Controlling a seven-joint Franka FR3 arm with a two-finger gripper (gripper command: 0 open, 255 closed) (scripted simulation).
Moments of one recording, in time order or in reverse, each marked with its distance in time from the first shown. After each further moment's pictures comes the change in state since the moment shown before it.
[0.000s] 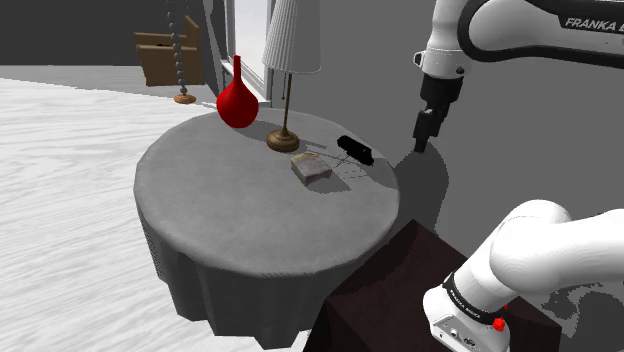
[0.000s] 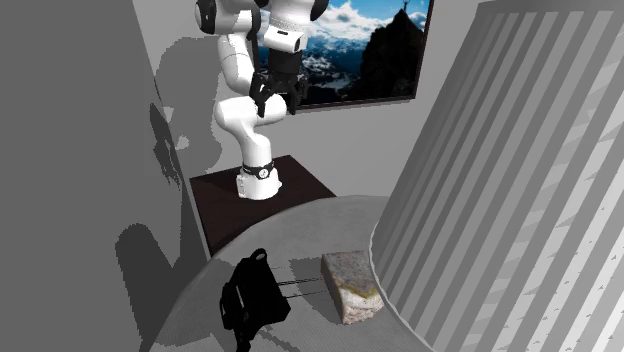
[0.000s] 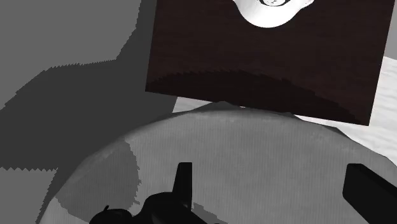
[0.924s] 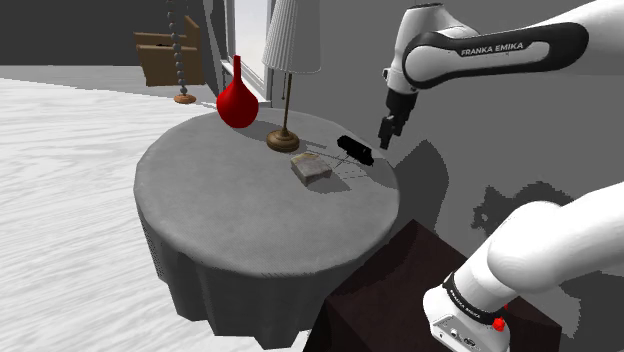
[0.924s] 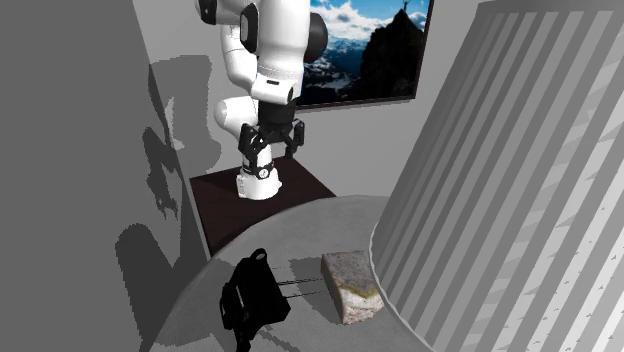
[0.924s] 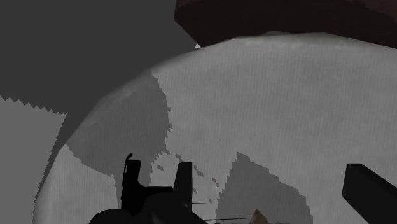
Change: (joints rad) arm -0.047 0.312 -0.116 0.013 -0.082 0.401 -0.103
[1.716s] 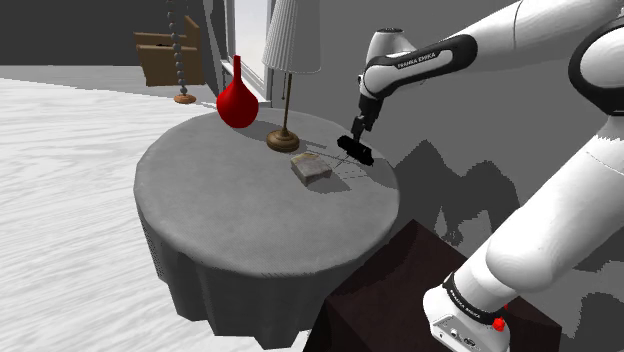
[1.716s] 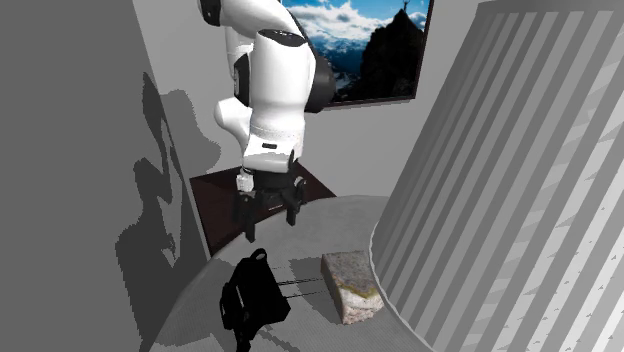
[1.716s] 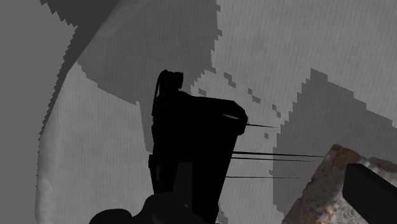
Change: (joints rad) arm -0.027 0.418 -0.073 0.228 0.023 0.295 -0.108
